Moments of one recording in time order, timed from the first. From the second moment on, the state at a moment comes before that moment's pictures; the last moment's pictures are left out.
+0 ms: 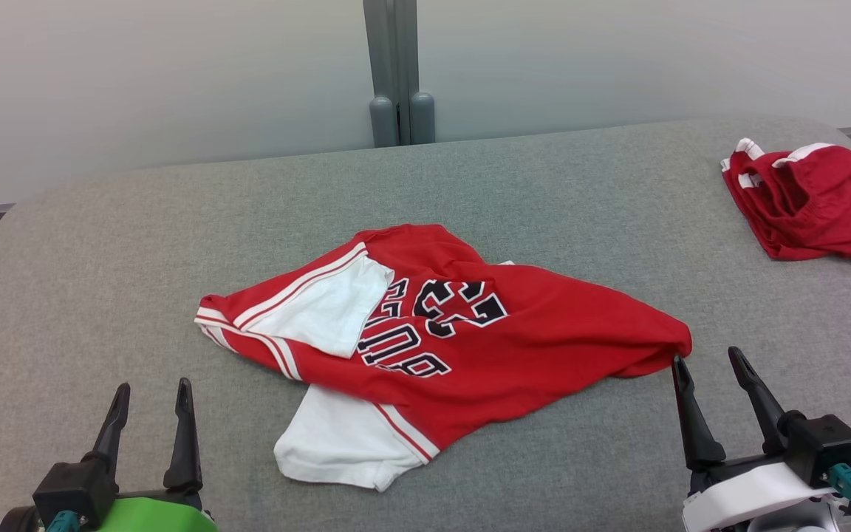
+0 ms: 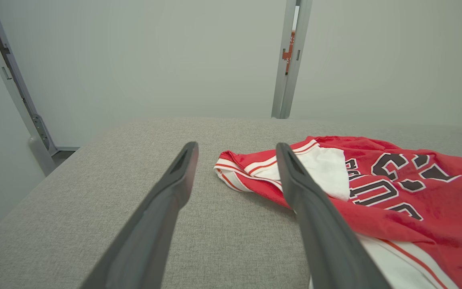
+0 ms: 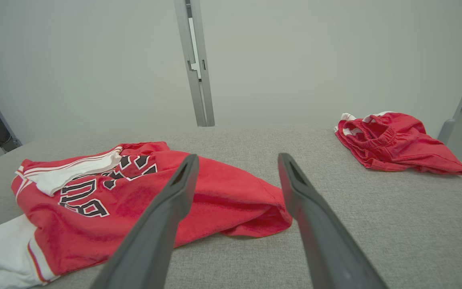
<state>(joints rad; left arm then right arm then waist) 0.04 0.09 0.06 0.20 -0.19 -0.13 -0.26 0.08 -0.13 0.05 0.09 0.19 0.13 -0.26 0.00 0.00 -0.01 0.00</state>
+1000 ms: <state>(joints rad) 0.05 0.09 0.05 0.20 -0.19 -0.13 -0.26 0.08 -0.12 0.05 0.11 0.19 0.13 -0.26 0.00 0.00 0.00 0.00</state>
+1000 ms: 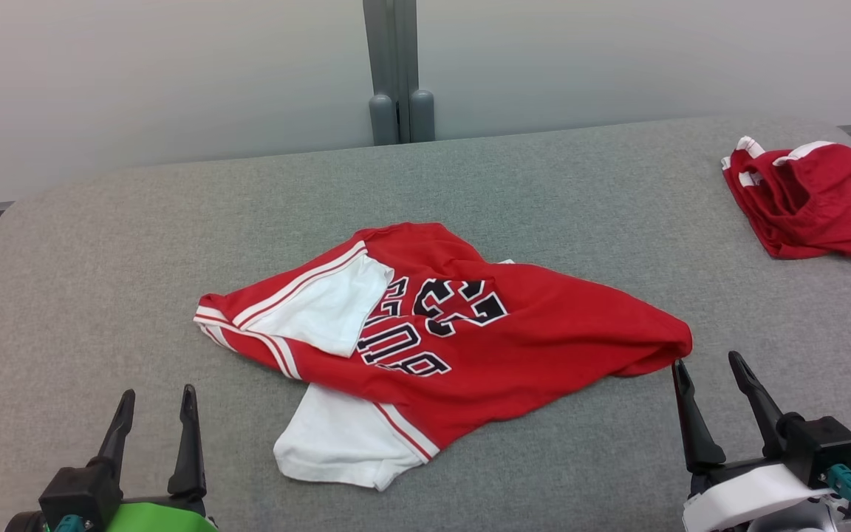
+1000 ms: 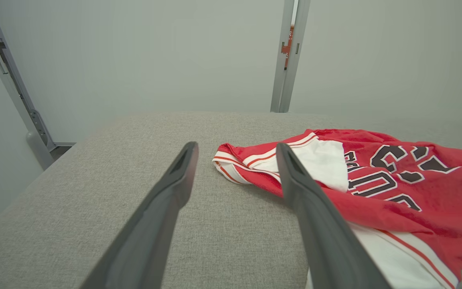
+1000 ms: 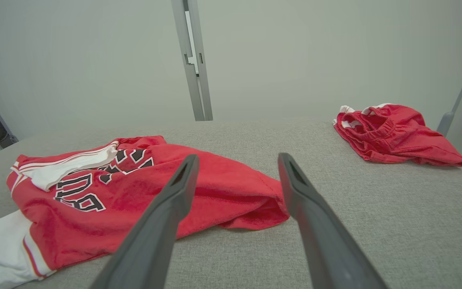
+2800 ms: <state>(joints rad) -0.22 0.22 -0.49 0.58 -0.43 -0.13 -0.27 -0.36 -0.28 0.24 0.71 0.26 0.13 -0.26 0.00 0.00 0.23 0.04</state>
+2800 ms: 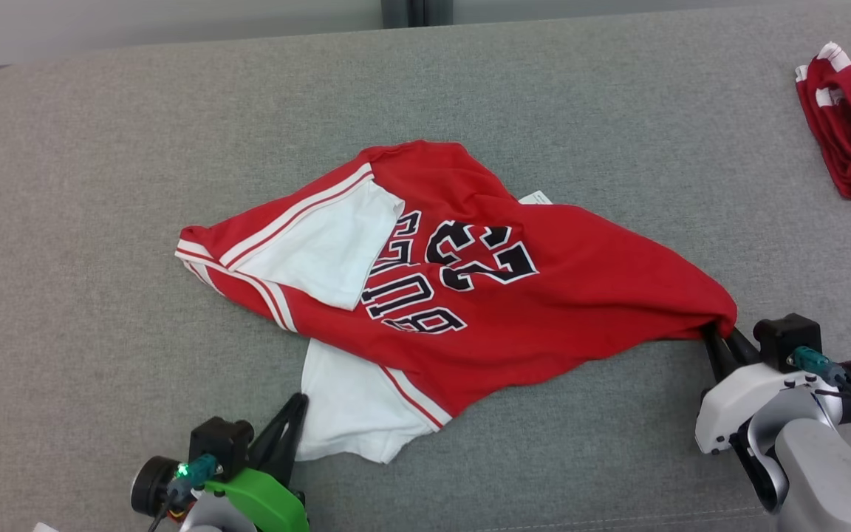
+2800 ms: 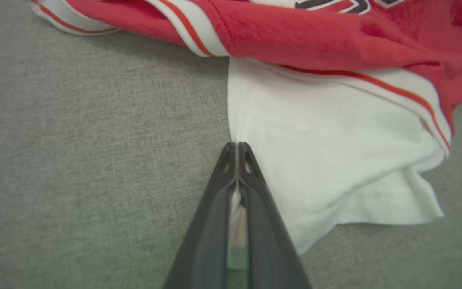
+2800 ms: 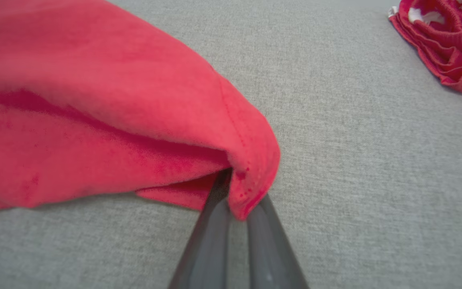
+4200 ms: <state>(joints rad) -0.02 0.16 -0.05 0.21 -0.28 -0.10 -0.26 -0.03 -0.23 0.05 0.26 0.25 0.13 -0.26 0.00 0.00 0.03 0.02</state>
